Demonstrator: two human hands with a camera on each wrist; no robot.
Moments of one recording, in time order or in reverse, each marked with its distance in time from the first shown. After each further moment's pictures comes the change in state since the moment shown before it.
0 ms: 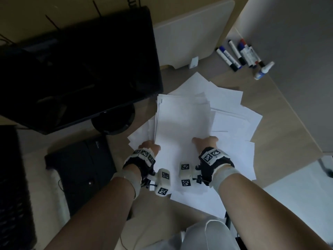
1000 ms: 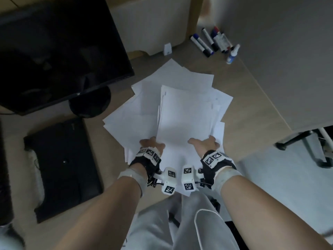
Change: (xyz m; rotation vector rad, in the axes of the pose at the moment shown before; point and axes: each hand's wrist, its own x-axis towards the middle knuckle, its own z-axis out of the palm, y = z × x) left_hand -0.086 0.040 0.127 0.082 0.113 0.040; right_hand 0.020 0.120 -0.095 0.029 -0.057 -0.085
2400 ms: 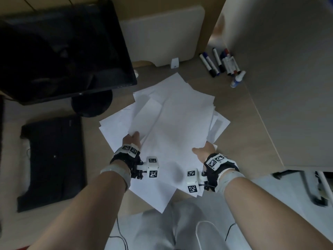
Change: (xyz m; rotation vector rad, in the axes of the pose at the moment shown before) left_hand 0.034 0.015 -0.037 -0.724 0.214 -0.253; right_hand 0.043 -0.049 -0.049 -0.215 -0.128 -0.187
